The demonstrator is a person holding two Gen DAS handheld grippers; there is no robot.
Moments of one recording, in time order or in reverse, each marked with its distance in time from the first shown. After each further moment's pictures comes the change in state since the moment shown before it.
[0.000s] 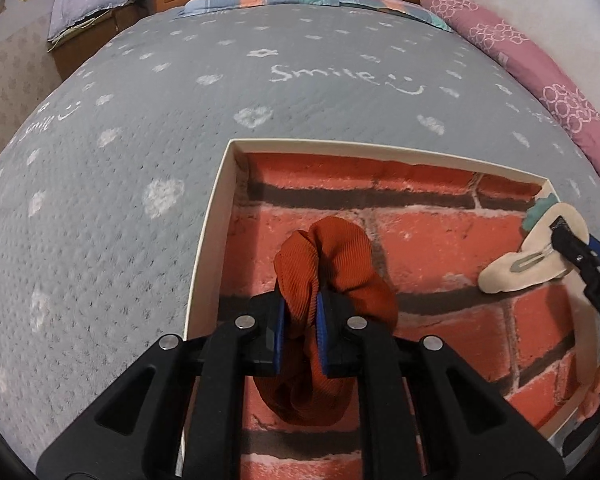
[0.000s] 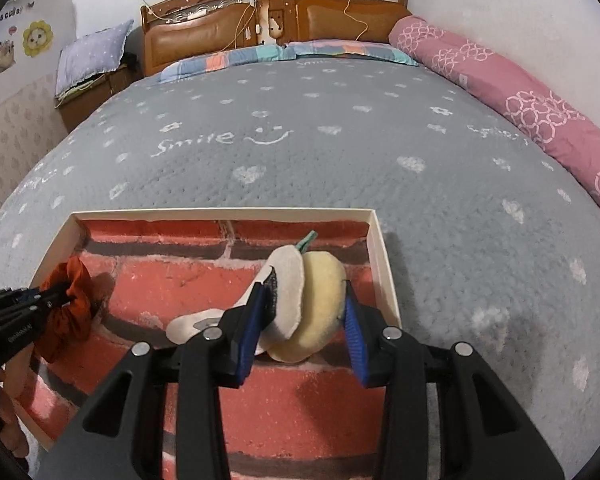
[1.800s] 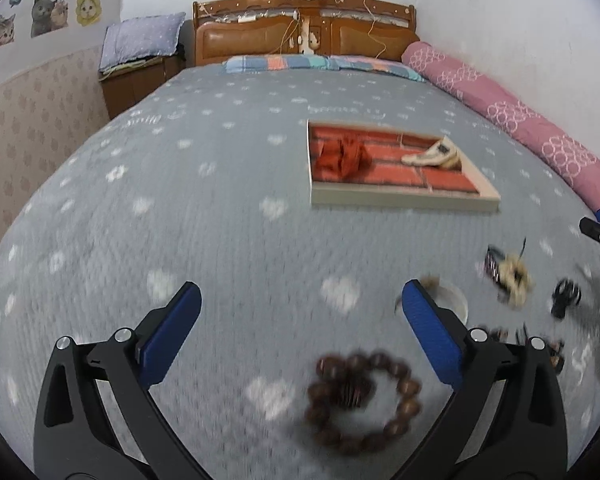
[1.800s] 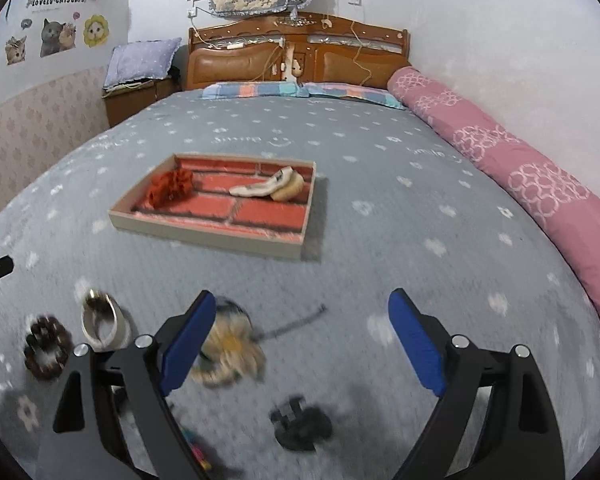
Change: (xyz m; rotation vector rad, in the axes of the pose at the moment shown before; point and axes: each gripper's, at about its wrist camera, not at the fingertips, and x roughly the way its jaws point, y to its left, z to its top) left arm -0.266 0.063 -0.269 0.003 -0.243 0.011; right arm -0.277 -0.063 -0.183 -0.129 -0.142 0.003
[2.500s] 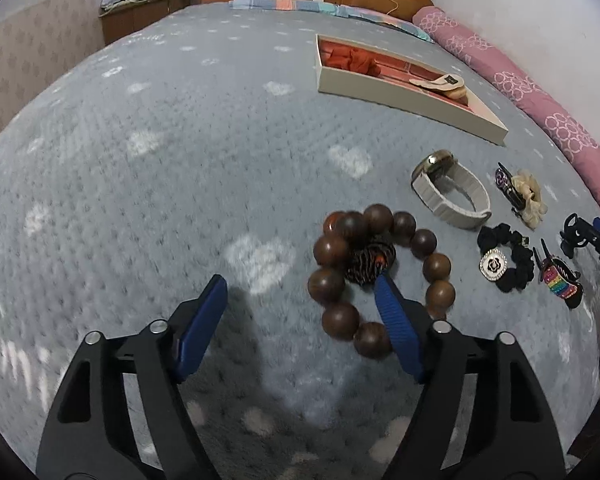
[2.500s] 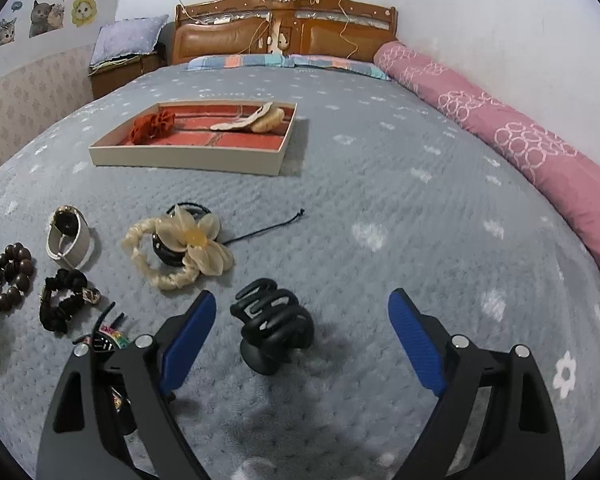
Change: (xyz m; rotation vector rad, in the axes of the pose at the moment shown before) left arm 0.027 0.008 -0.087 -0.088 0.178 -0.055; right arm 0.020 -0.007 -0.077 0.004 0.075 -0.046
